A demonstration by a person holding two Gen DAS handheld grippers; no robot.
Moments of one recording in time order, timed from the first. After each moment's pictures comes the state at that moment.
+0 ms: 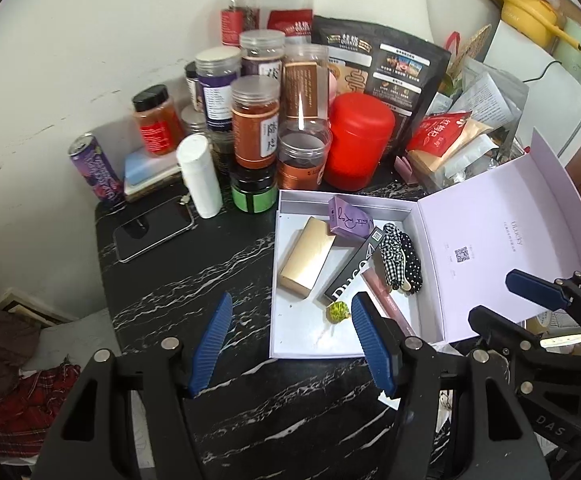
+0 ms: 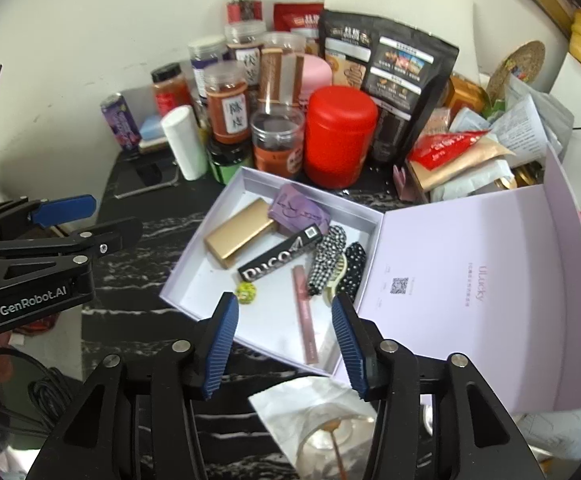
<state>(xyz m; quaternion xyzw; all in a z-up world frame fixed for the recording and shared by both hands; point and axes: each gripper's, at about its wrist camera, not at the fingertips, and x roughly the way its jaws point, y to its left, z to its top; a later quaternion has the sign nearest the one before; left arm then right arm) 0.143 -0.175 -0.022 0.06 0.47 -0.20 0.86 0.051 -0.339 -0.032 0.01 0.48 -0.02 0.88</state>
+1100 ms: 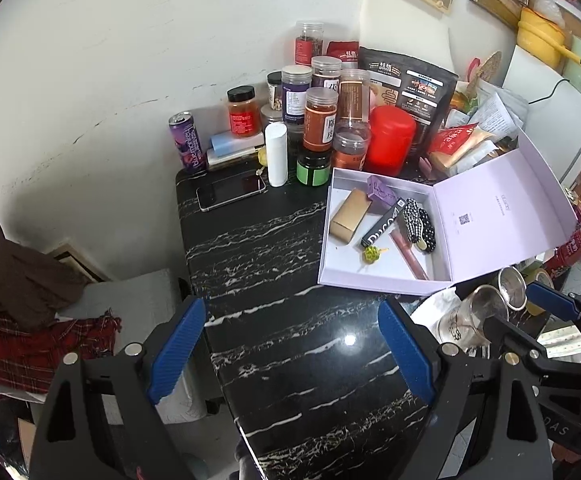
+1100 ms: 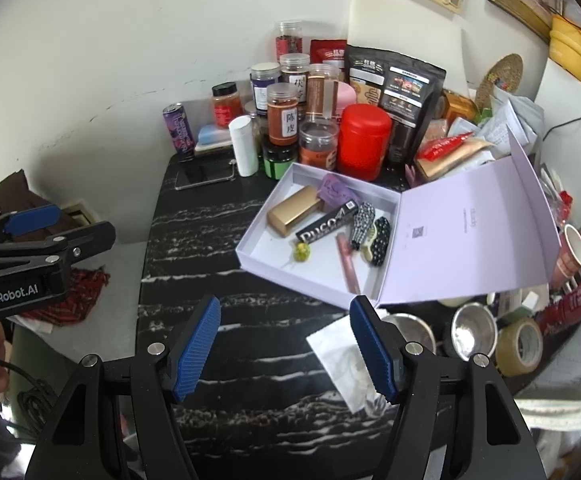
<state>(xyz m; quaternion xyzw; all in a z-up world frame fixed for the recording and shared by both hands) 0.014 -0.088 0.017 0.05 0.44 -0.12 0.89 -0.077 -0.278 -0.007 0.02 0.43 0.00 0.90</state>
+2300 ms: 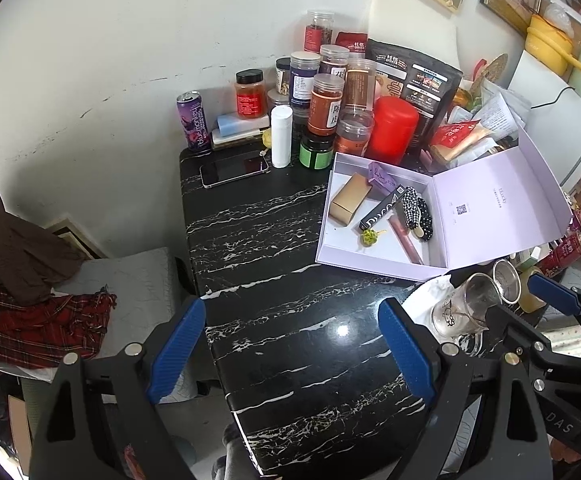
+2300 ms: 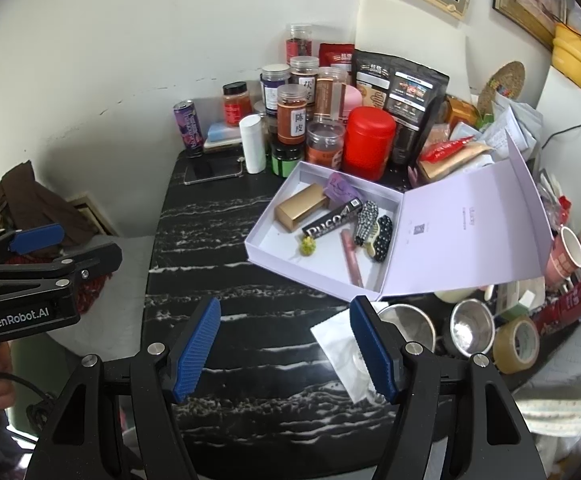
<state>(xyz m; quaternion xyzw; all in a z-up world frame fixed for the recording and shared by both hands) -0.003 -0.079 0.013 0.03 0.46 -0.11 0.88 -0.095 -0.267 0.000 0.01 0.43 0.01 0.90</state>
